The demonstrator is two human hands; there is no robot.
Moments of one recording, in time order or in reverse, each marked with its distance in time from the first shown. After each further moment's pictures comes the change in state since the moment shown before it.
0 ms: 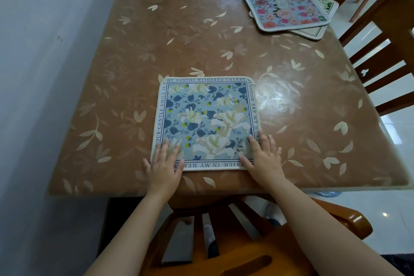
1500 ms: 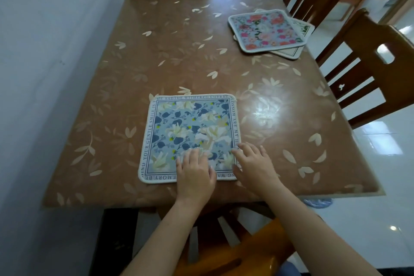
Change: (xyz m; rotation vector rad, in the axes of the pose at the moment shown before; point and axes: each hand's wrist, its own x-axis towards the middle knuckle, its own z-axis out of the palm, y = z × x) left_hand -0.021 0.145 -0.013 0.143 0.108 0.178; right_hand -0.024 -0.001 -0.076 -0.133 0.046 -0.304
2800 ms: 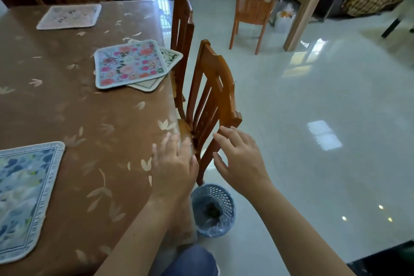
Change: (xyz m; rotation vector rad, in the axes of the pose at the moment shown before) left_hand 0.116 0.455 0.064 -0.053 0.191 0.201; right_hand -0.089 0.400 -0.206 0.075 0.372 0.113
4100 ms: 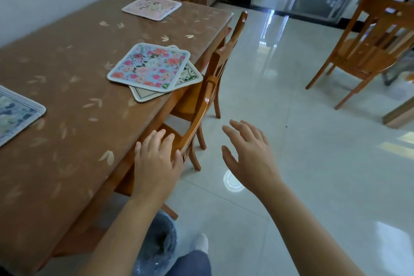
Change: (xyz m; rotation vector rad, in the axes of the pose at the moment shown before) left_hand 0.211 0.163 0.116 0.139 0.163 -0.634; right_hand 0.260 0.267 -0.064 0.154 -0.144 -0.578
